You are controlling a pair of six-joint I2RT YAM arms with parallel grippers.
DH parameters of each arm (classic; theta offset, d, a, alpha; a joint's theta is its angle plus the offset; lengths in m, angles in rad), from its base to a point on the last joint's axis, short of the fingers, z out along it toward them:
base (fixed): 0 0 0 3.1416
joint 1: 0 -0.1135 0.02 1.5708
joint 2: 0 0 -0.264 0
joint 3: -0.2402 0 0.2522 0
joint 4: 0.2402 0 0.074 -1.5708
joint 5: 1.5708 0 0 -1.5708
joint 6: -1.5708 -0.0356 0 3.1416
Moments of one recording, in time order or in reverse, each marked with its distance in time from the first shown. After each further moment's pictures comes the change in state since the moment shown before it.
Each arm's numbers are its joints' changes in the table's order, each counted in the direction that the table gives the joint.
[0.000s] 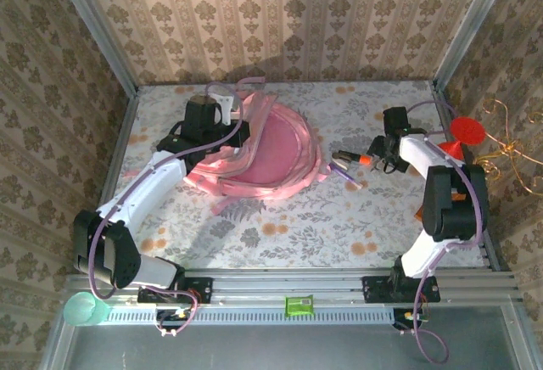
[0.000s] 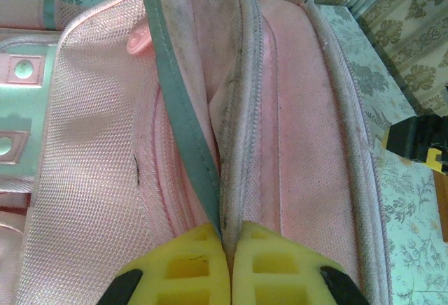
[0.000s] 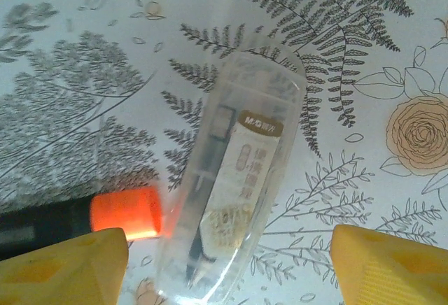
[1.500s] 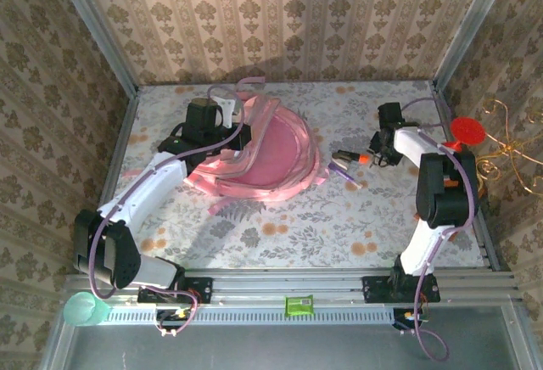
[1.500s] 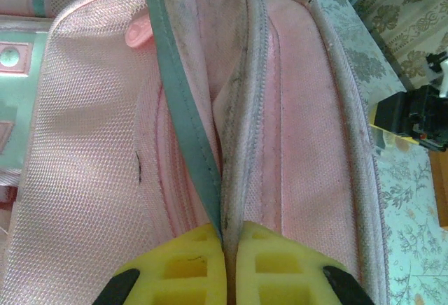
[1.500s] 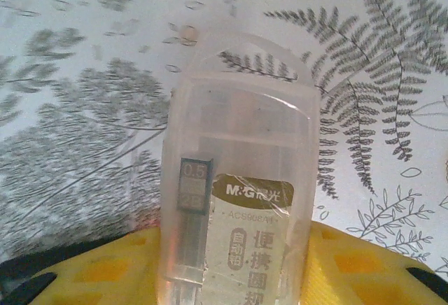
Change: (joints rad) left arm 0.003 -0.002 0.020 0.003 0.025 -0.013; right arm -0.068 0.059 -0.102 0.007 0.033 -0.015
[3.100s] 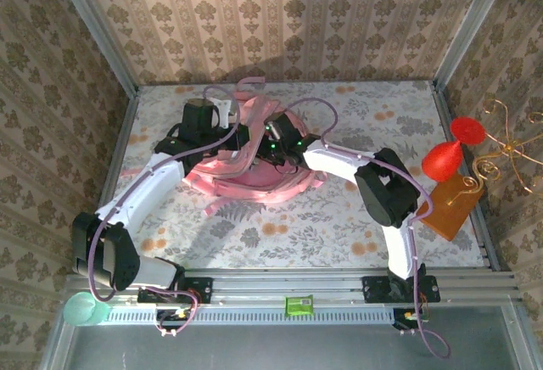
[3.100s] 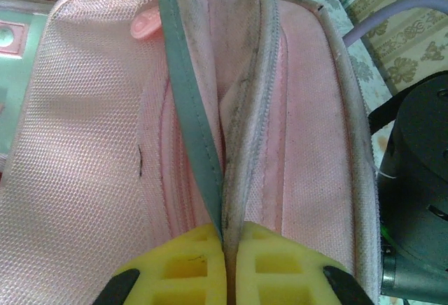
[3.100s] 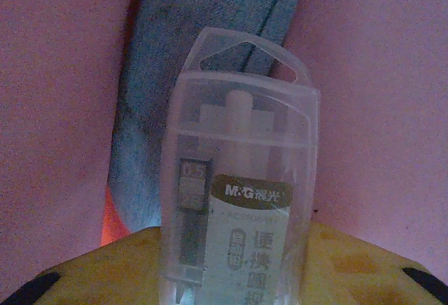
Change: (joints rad) left arm -0.020 -0.014 0.004 0.016 0.054 0.065; right arm -0.634 0.264 -0.258 -0.412 -0.355 -0.405
